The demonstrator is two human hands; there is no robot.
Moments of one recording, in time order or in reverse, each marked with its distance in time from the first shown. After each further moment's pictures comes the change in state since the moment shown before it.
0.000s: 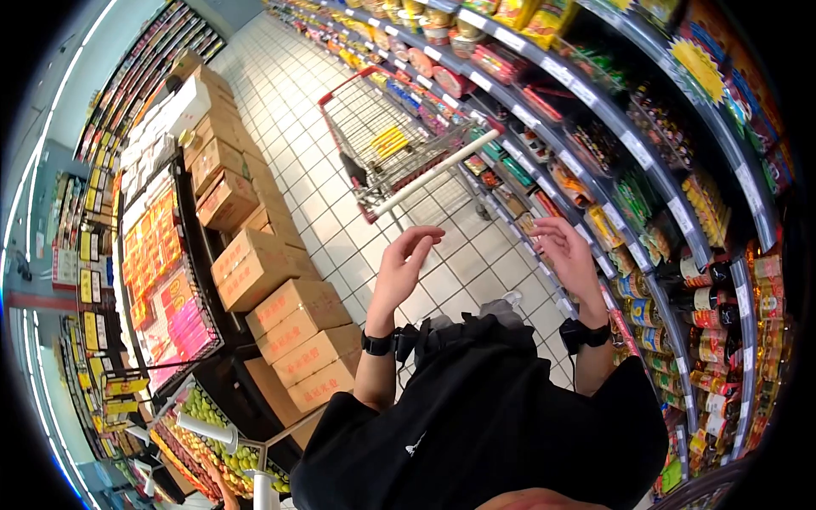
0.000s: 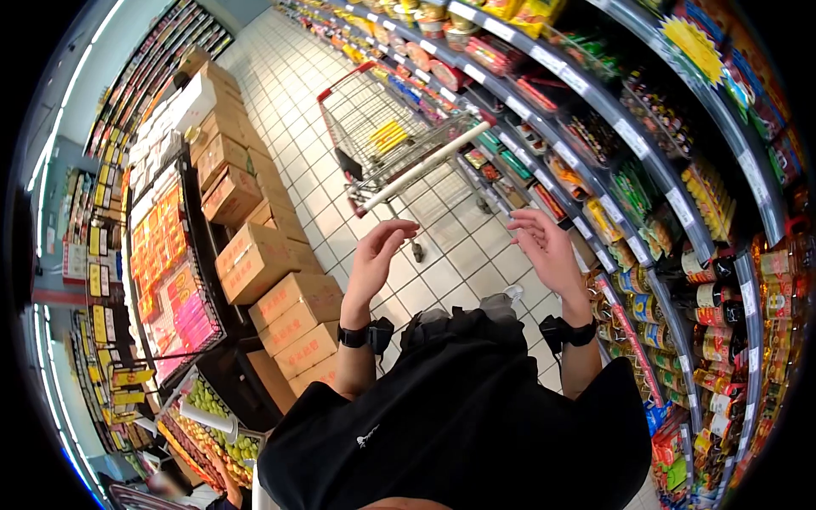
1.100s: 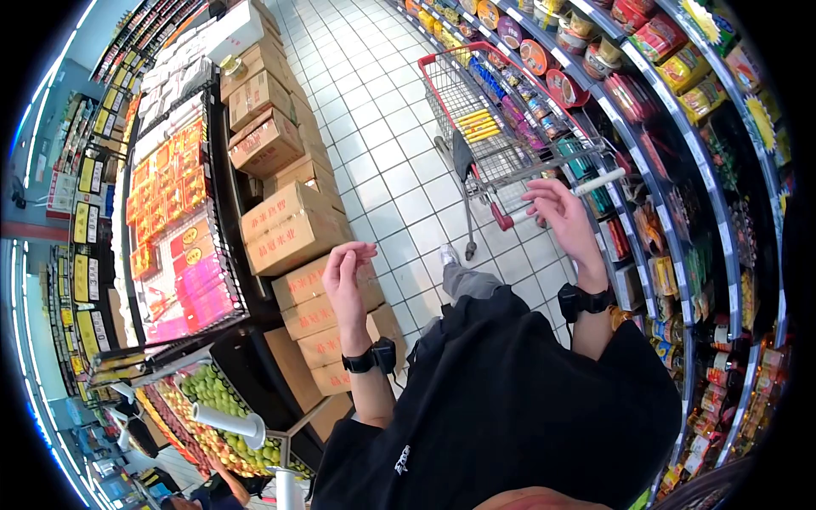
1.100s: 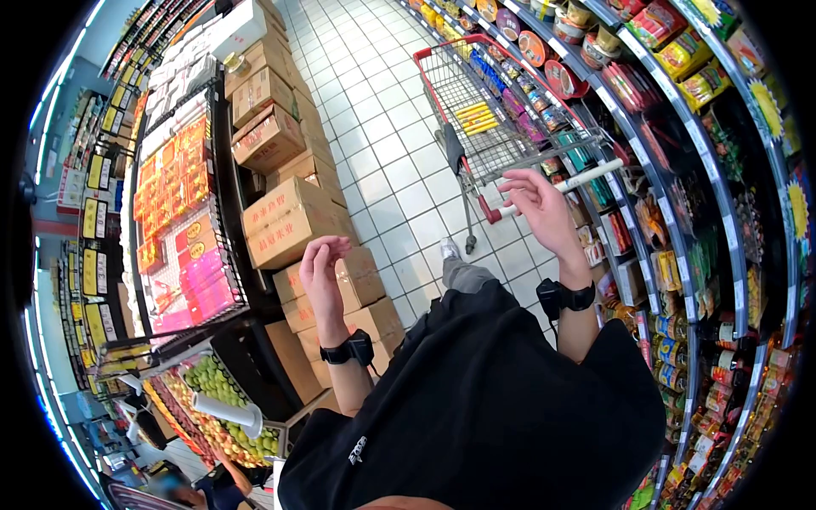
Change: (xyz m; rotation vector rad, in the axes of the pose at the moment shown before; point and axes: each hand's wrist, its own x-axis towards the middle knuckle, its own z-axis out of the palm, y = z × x) left_hand -0.092 -0.058 -0.355 -0.233 0.718 0.092; right_hand 0.192 -0.034 0.314 -0.009 -0.264 0.020
